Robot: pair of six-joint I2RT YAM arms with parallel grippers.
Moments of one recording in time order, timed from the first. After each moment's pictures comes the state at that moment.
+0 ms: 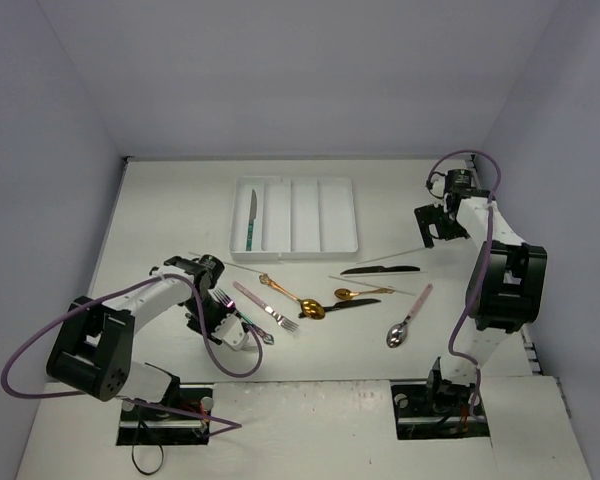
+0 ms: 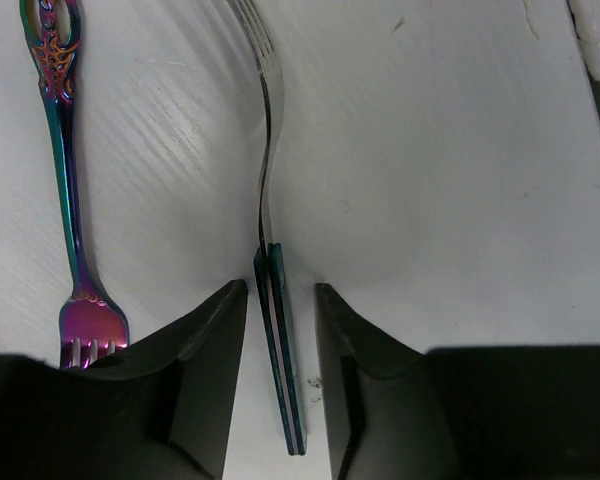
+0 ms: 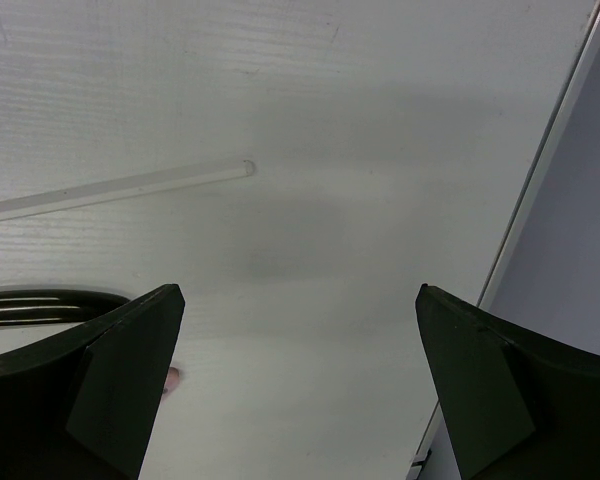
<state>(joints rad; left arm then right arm) -0.38 1.40 0.74 -1.00 0.37 1.77 -0.12 1.79 1.30 -0.64 0.14 -0.35</state>
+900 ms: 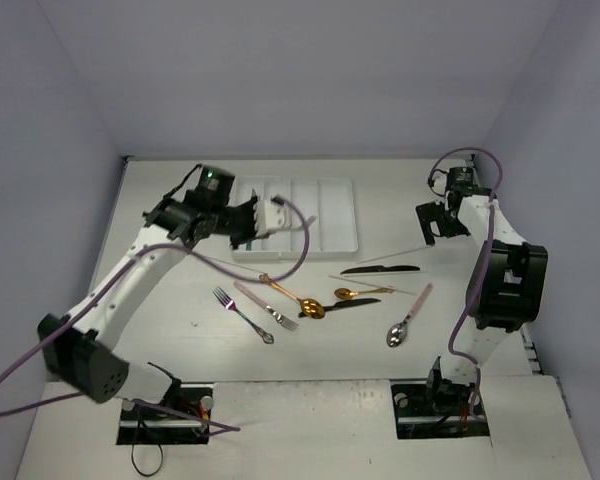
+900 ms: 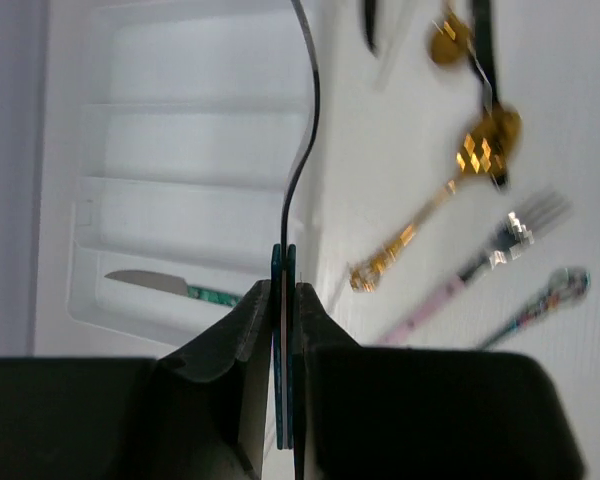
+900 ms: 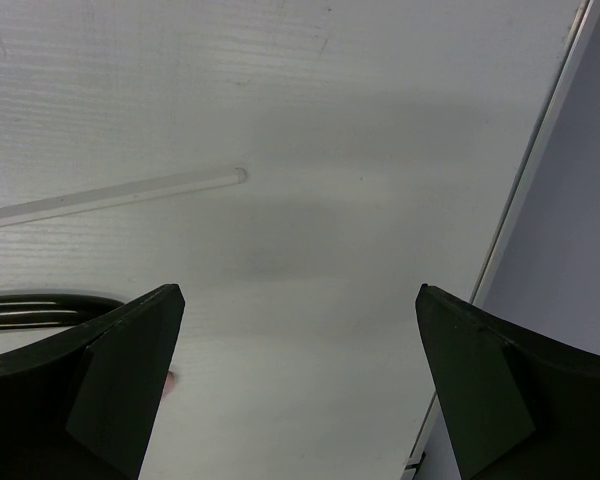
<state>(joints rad) -0.48 1.36 1.37 -0.83 0.53 0.96 -0.12 1.79 1.32 -0.64 0.13 -0.35</state>
